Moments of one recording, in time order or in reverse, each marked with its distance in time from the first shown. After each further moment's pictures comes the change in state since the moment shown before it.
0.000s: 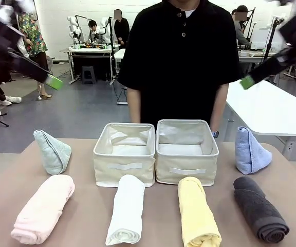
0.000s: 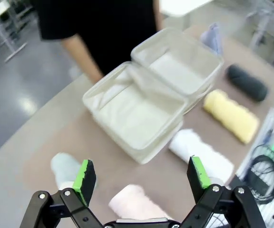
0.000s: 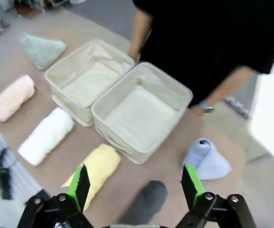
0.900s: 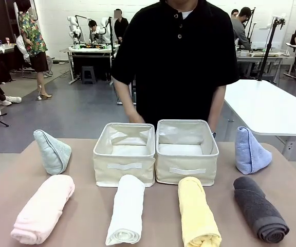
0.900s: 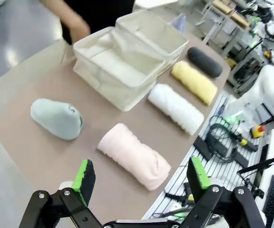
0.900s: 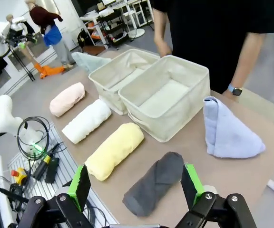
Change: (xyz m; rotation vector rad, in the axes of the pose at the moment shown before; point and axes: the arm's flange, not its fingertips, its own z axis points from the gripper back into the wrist) left arm -0.132 0.139 0.101 -0.265 0.064 0.181; right arm -0.182 -0.169 0.054 0.378 -0.188 -0.178
